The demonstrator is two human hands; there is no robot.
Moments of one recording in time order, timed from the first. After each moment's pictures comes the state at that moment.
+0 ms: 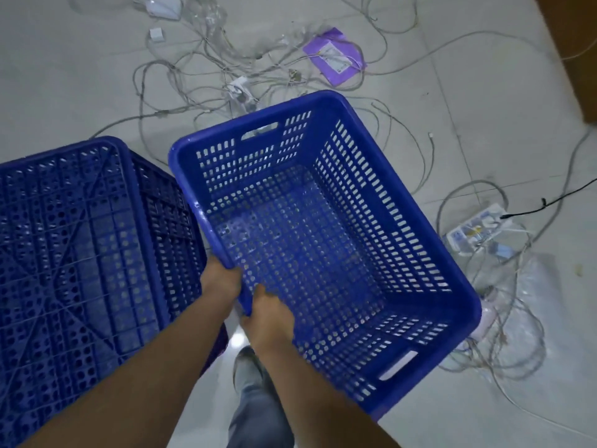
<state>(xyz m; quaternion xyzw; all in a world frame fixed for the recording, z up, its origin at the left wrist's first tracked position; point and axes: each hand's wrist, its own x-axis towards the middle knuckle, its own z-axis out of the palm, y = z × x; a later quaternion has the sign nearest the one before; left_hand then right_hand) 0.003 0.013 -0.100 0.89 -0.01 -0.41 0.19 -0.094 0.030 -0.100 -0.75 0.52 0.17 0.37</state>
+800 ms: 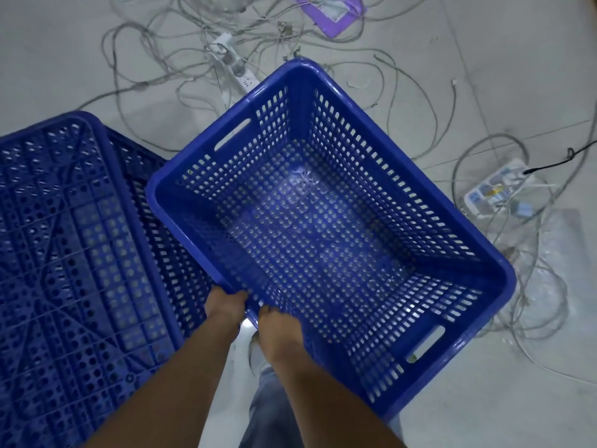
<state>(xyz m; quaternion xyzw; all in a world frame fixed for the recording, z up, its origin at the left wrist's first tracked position) -0.004 0.081 -0.166 0.86 0.11 -0.47 0.17 -0.103 0.088 -0.170 -0.81 0.41 0.30 0.30</state>
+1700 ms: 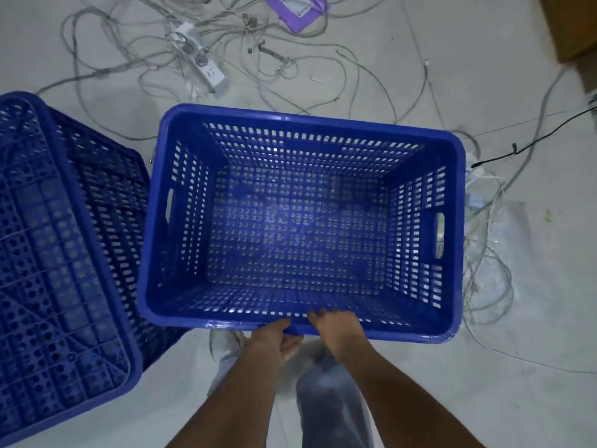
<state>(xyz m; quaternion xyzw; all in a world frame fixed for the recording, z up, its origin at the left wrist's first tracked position) -0.185 0.086 -0.156 0.67 0.35 -0.62 0.23 -0.301 0.029 -0.166 -0.81 0.28 0.46 0.24</state>
